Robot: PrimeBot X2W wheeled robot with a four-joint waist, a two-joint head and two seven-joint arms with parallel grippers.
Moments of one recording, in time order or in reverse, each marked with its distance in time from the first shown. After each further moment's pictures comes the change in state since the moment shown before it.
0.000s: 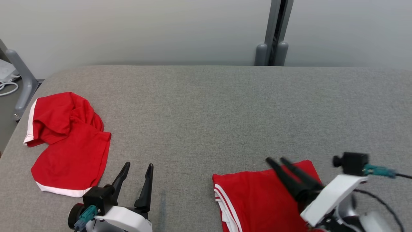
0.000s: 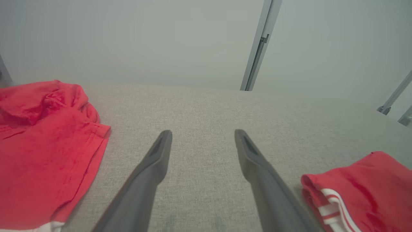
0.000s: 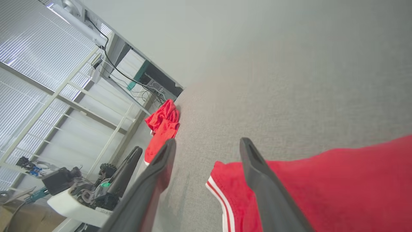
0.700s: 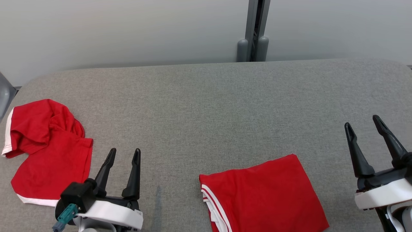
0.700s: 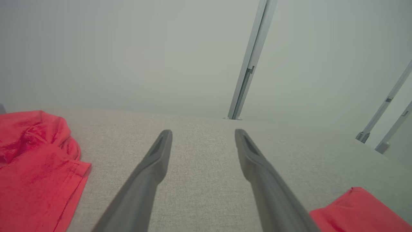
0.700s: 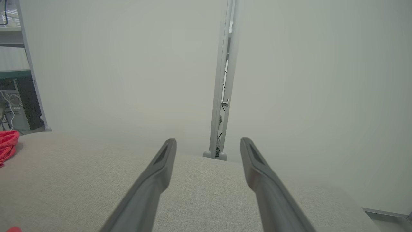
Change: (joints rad) left arm 0.025 -0.002 0.064 -0.141 -0.042 -0.008 0.000; right arm -0.015 -0.142 -0.233 0.052 -0.712 0.000 -0.549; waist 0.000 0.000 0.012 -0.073
